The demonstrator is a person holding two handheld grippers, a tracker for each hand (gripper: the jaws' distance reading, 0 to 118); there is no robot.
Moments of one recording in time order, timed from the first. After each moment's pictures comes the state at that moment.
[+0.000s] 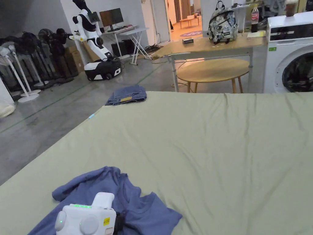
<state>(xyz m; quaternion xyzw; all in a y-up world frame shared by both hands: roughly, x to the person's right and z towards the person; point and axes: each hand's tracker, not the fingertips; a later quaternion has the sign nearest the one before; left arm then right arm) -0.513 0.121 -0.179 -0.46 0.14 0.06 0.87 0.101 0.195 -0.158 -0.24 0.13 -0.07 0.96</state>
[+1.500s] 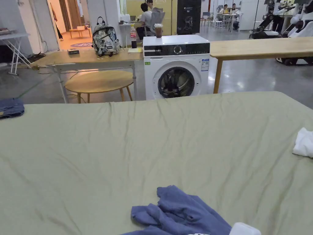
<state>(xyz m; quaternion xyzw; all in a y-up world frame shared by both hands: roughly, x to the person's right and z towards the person) 0.019 0.160 -0.163 -0.36 -0.47 0.07 0.80 0.216 0.246 -0.042 -0.16 0.00 -0.08 0.98</state>
